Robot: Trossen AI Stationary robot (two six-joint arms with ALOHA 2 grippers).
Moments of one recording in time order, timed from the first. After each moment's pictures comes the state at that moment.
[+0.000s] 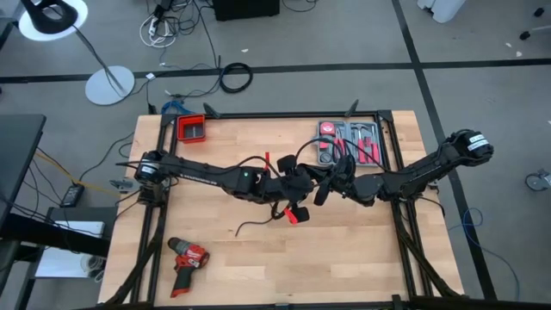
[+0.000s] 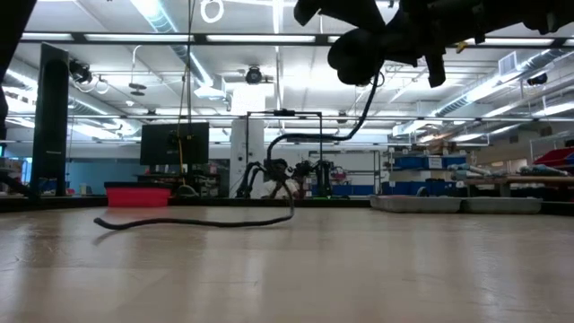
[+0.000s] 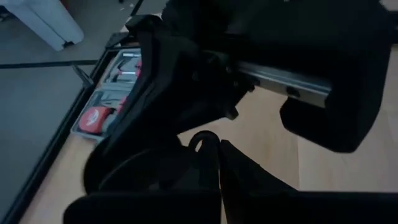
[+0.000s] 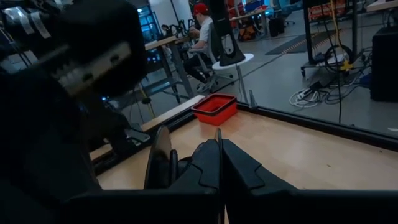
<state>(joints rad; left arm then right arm) -0.19 1.92 1.80 -0.53 -0.46 -0.07 0.30 1.24 0.54 0.61 0.87 0.40</state>
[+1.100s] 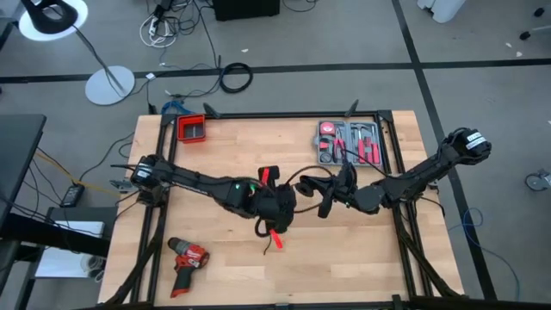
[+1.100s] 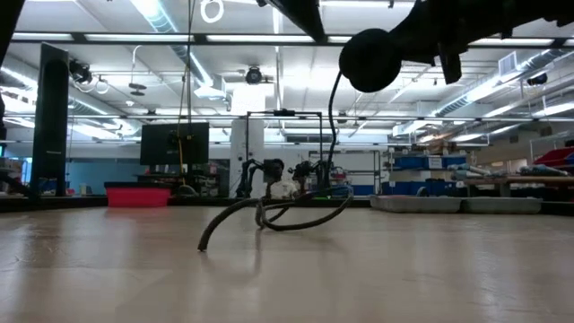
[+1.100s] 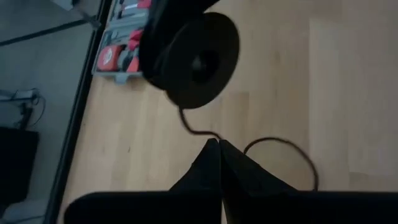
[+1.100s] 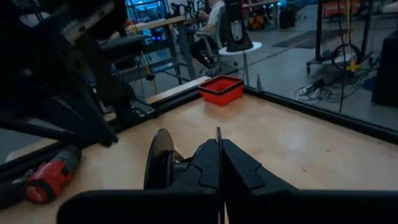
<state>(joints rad) -0.30 1.91 1.86 -0.96 -0.58 -0.17 0.43 1.24 0.54 0.53 0.94 0.37</state>
